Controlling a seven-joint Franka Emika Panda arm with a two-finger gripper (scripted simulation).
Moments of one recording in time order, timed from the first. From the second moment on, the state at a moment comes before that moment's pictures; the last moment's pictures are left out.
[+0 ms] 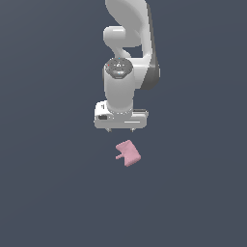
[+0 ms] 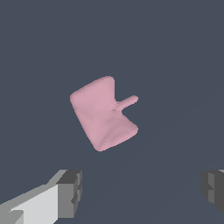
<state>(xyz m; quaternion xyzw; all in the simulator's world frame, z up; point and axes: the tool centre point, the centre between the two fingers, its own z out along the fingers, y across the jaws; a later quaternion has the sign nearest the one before) -0.011 -0.012 0.165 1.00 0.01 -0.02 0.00</state>
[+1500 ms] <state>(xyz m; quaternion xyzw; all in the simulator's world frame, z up) 0.004 -0.011 0.148 1.00 -0.10 -0.02 -0.02</state>
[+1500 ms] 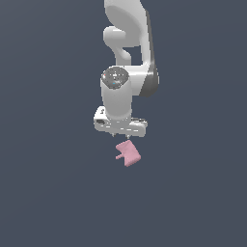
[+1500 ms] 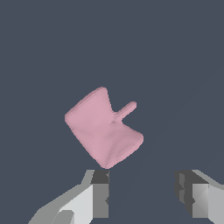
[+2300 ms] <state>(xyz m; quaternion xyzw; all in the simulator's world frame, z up) 0.035 -0.021 0.092 0.94 -0.34 -0.02 -0.04</state>
